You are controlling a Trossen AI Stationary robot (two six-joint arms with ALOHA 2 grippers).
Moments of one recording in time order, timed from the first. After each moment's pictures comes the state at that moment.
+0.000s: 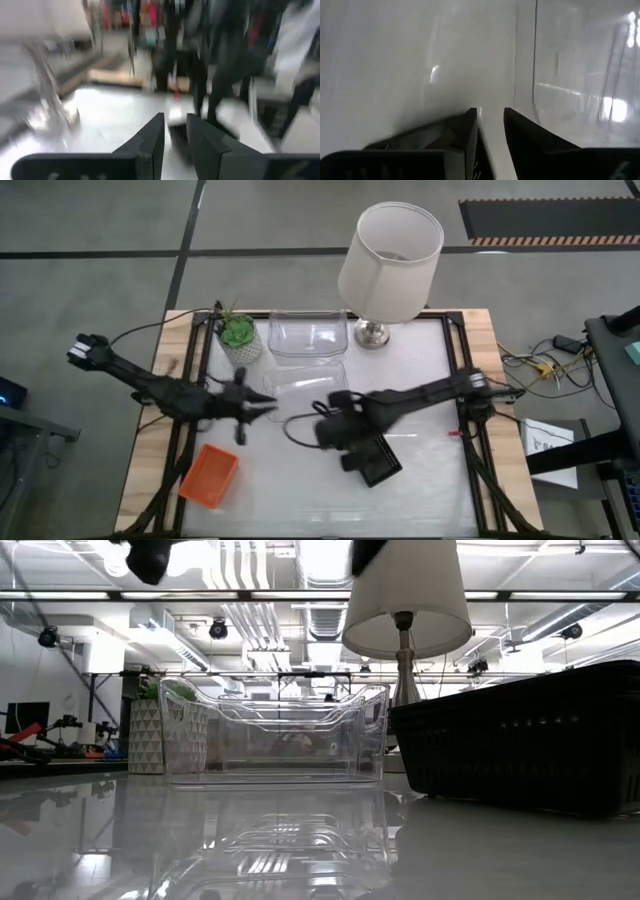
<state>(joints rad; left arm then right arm) -0.43 0.84 0.55 0.22 -0.52 -0.14 0.30 2.06 2.11 -1.31 0.14 0.04</state>
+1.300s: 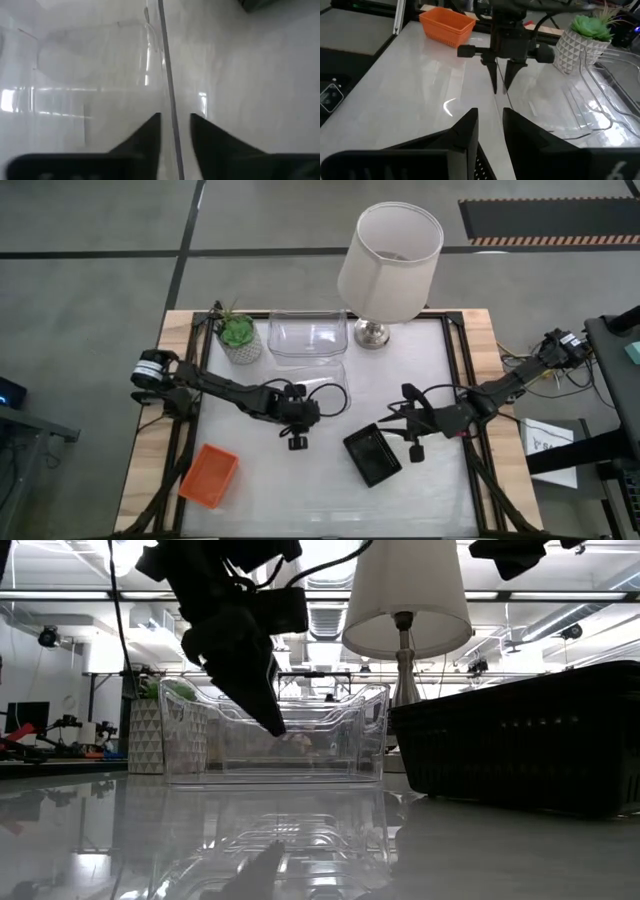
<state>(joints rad) -0.17 1.70 1.09 -0.41 -0.19 -0.17 0.52 1.03 0.70 -0.14 0.45 0.07</state>
